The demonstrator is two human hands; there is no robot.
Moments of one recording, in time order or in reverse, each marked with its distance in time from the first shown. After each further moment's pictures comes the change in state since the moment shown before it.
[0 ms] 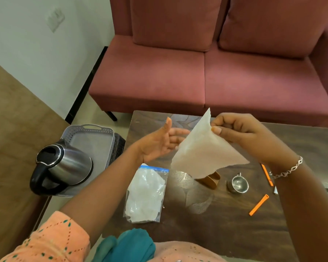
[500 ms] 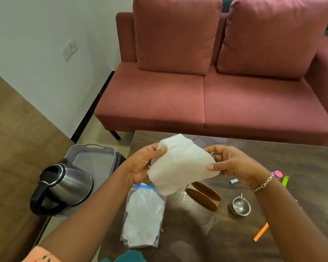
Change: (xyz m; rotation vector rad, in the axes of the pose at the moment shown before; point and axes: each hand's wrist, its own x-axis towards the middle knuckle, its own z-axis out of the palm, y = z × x) left_hand -0.018 0.010 0.002 -0.320 0.133 0.096; right_hand 0.008 0.064 -0.016 0.366 -0.082 0.383
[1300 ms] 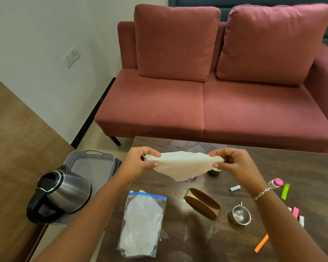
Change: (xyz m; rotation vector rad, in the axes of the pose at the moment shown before) left_hand -0.007 0.013 0.008 0.771 0.469 0.199; right_hand 0.004 0.014 -0.012 -0.232 0.420 -0.272
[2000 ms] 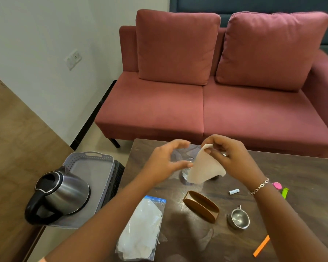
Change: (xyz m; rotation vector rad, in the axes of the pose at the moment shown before) left_hand -0.001 0.036 0.043 0.239 -0.119 0.340; right_hand 0.000 -0.054 0.007 -0.434 0.007 -0.380
